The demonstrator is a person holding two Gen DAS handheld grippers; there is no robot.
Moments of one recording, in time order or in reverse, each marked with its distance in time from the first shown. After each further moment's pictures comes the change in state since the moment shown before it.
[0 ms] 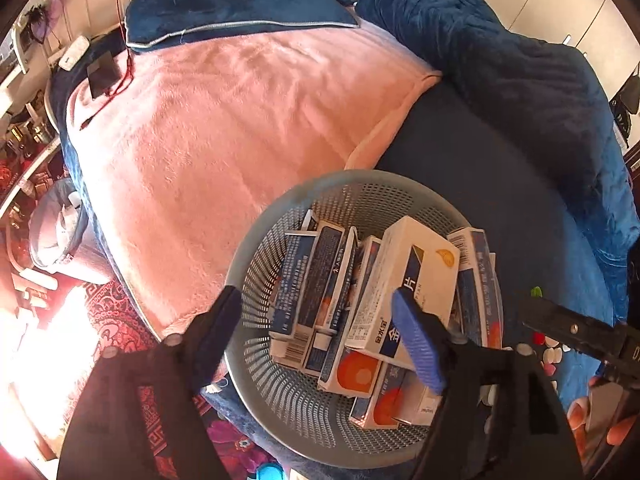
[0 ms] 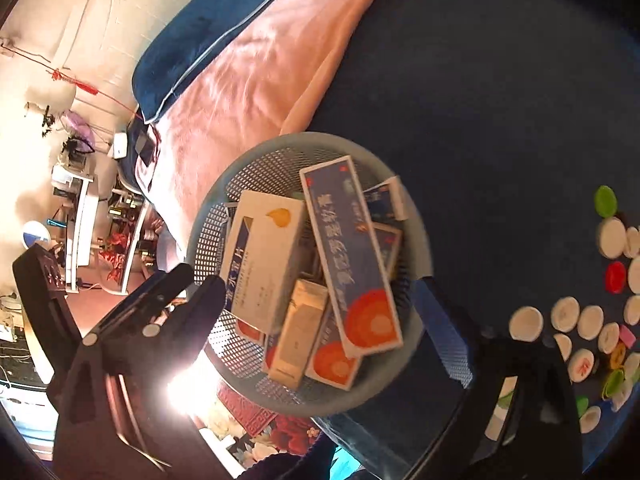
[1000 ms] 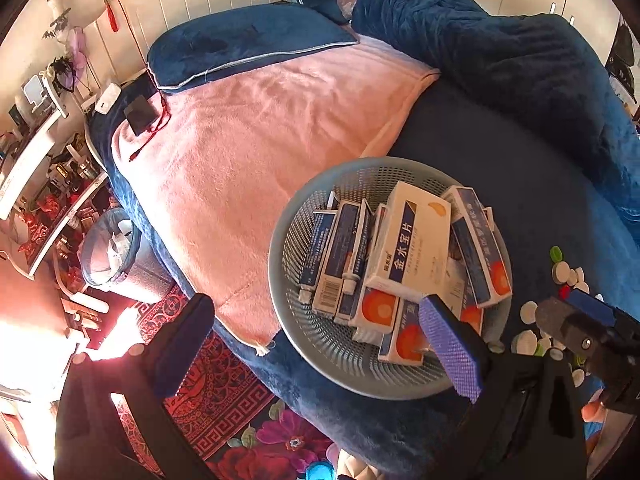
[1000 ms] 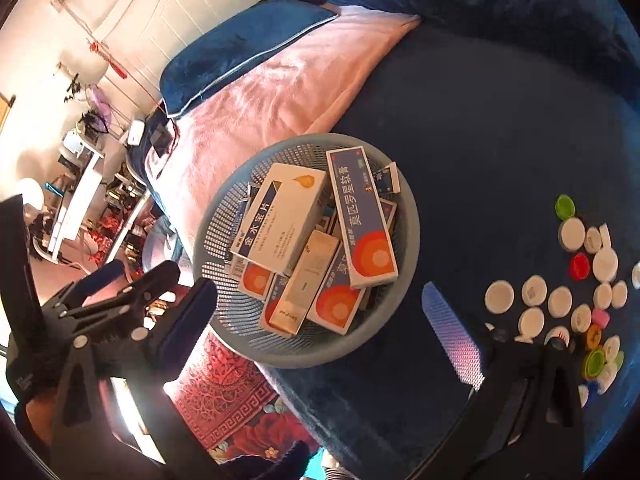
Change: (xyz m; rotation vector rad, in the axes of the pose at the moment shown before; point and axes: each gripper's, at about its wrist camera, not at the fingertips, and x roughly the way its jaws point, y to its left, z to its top) left arm -0.065 -0.016 -0.049 0.124 -0.078 0.156; right arm -0.039 0.029 -0.069 -0.131 -0.177 -0.045
